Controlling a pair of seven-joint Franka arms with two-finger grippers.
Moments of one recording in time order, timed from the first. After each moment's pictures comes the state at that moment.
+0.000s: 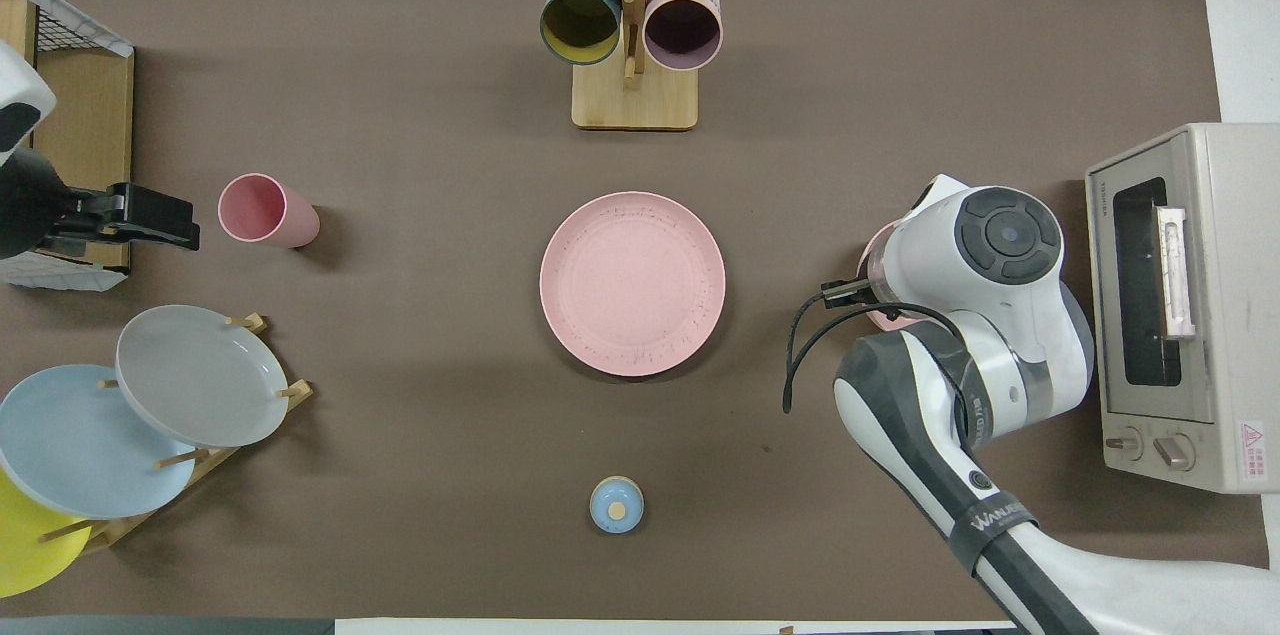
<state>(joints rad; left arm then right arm) -0.05 -0.04 -0.07 -1.65 -0.02 1.58 -0.07 0.21 0.10 0.07 -2.18 -0.05 2.26 0.12</state>
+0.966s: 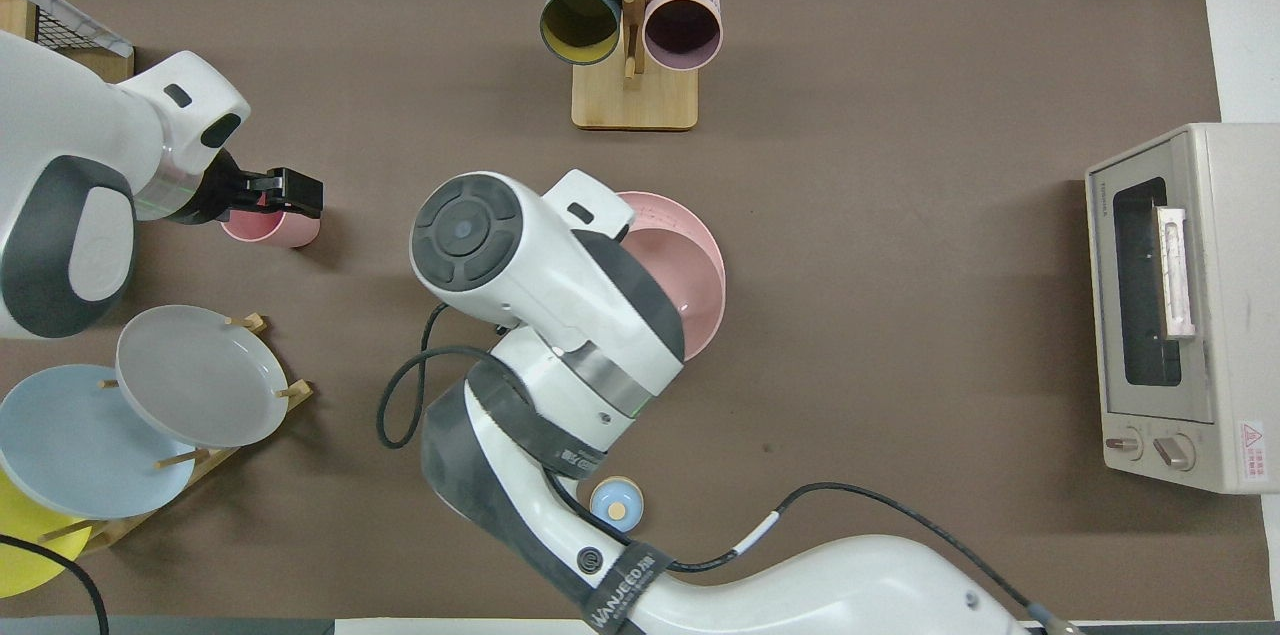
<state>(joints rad) -0.07 0.15 -0.08 -1.84 -0.01 2.01 -0.10 0.71 0.58 0.08 -1.28 -0.11 1.75 0.69</state>
